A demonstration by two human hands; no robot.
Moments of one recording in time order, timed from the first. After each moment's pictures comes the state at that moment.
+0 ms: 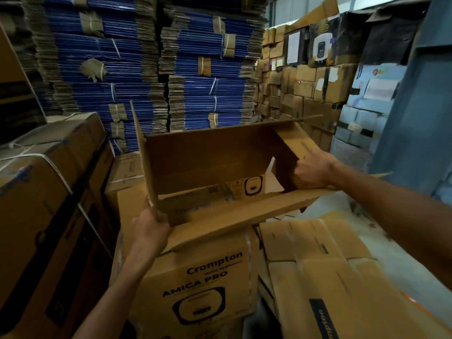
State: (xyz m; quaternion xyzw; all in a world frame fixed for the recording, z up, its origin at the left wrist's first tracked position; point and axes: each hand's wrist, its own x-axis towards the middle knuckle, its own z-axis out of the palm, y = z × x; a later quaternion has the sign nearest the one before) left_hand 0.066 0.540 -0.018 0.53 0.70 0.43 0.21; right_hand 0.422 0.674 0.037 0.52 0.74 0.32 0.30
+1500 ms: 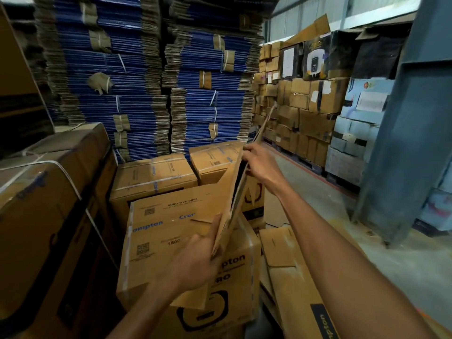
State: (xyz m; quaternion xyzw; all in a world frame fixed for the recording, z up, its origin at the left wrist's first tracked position) left_hand 0.089 0.514 -0.045 0.81 0.56 0.14 0.12; right_hand 0.289 0.642 0.047 0.55 0.61 -0.31 -0.47
